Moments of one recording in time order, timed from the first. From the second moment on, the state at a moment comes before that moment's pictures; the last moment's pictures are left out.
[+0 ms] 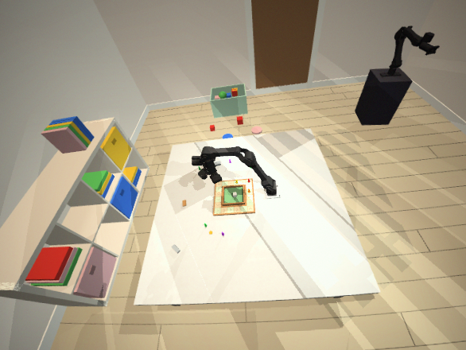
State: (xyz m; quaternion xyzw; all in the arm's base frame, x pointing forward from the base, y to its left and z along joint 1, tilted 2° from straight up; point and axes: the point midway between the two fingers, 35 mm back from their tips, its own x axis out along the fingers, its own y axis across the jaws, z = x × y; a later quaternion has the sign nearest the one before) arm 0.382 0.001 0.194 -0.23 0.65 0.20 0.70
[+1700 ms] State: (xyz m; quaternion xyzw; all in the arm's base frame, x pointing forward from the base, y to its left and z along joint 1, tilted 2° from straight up) arm 0.323 0.164 0.075 -0.22 0.65 0.21 0.70
